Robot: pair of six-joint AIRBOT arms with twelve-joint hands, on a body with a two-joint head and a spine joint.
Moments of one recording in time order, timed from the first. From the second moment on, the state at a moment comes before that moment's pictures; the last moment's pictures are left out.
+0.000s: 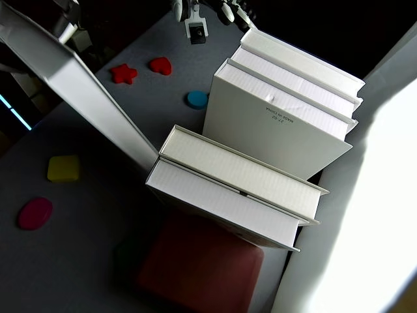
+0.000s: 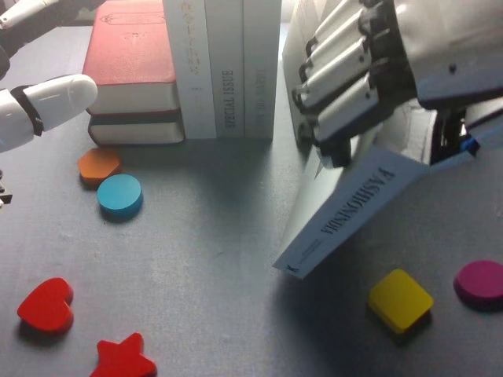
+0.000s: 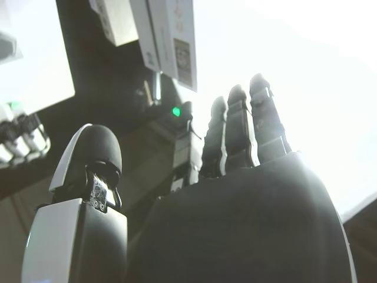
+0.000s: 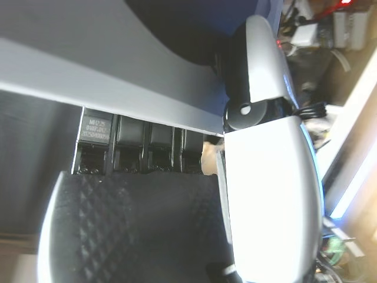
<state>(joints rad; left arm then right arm) 1.03 -1.01 1.36 -0.05 -1.29 0.12 0.03 -0.89 1.07 -1.90 0.91 0.51</state>
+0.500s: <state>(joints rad) 1.03 -1.03 1.37 -0.06 -1.29 0.12 -0.02 -0.99 1.27 -1.85 0.93 0.75</state>
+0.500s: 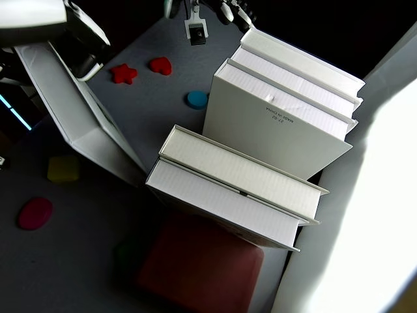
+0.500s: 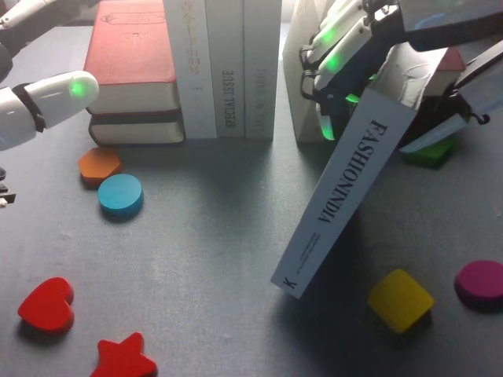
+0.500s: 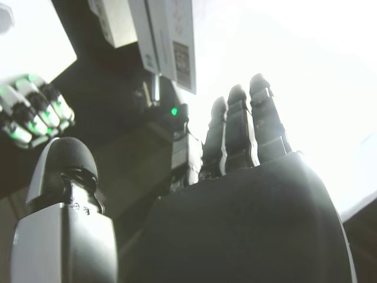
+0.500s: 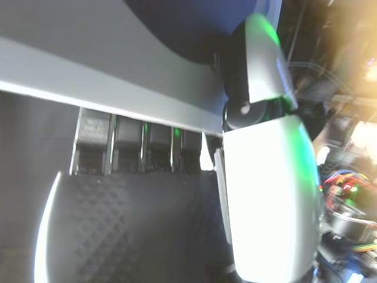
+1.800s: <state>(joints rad) 1.03 -1.04 1.38 -0.06 -1.28 0.11 -0.12 -1.14 1.47 -1.77 0.90 0.81</state>
